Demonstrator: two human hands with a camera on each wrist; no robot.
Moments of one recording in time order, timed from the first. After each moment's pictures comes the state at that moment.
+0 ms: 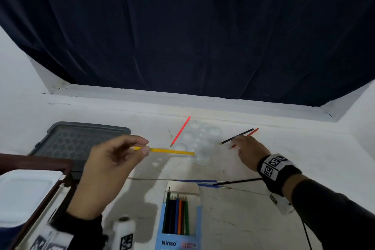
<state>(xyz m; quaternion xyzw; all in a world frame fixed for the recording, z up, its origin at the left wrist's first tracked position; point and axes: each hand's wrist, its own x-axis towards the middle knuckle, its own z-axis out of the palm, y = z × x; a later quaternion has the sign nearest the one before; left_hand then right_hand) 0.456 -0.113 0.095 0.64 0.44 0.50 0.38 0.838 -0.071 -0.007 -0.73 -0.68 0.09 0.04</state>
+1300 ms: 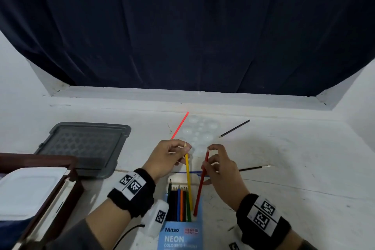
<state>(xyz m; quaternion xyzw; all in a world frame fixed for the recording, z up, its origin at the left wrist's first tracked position) 0.537 -0.067 0.021 0.67 0.45 0.29 0.52 0.701 -0.166 0.008 -0.64 -0.53 0.33 0.46</state>
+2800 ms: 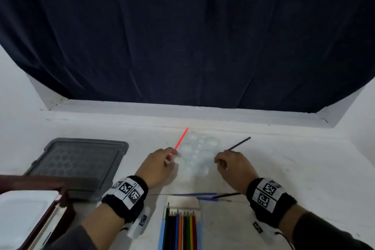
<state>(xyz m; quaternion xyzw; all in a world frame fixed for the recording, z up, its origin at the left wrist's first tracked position) 0.519 -0.013 0.007 0.82 0.46 0.18 0.28 0.775 -0.096 0.006 -0.68 -0.69 0.10 0.23</state>
